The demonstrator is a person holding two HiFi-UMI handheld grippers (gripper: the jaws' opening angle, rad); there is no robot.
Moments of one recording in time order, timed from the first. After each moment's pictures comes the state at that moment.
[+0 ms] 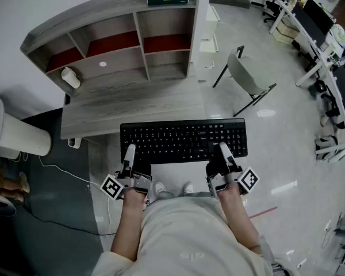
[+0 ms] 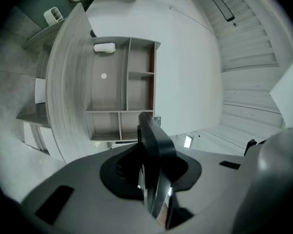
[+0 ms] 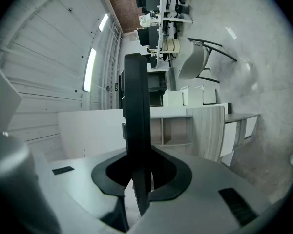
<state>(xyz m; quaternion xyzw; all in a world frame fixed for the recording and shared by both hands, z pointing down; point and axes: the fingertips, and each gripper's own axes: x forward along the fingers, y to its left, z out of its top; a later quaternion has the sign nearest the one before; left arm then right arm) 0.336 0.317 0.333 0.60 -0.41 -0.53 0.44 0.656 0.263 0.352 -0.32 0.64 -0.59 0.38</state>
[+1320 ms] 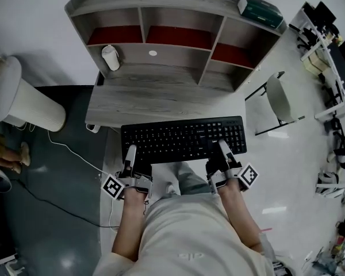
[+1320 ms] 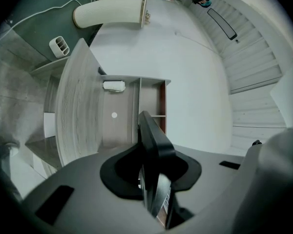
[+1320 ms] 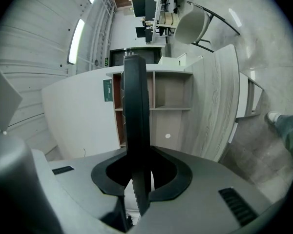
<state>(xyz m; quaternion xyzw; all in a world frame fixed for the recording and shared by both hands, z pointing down) 0.098 0.348 0.385 0.51 -0.48 -0.58 0.41 0.396 0.213 0.392 -0.28 0.66 -0.64 0.27</state>
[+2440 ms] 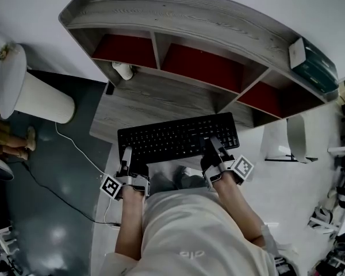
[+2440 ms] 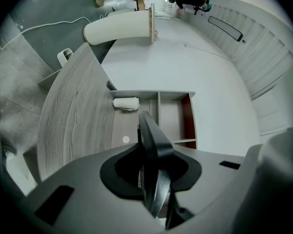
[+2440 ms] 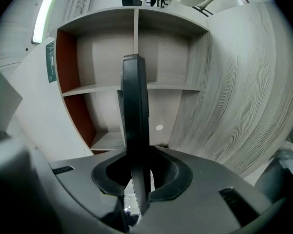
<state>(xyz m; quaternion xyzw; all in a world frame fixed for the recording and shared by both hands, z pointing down) -0.011 0.215 0.440 0.39 -0.58 -0.60 0.40 0.244 0.011 0.452 -0.24 0.64 -0.71 0.14</state>
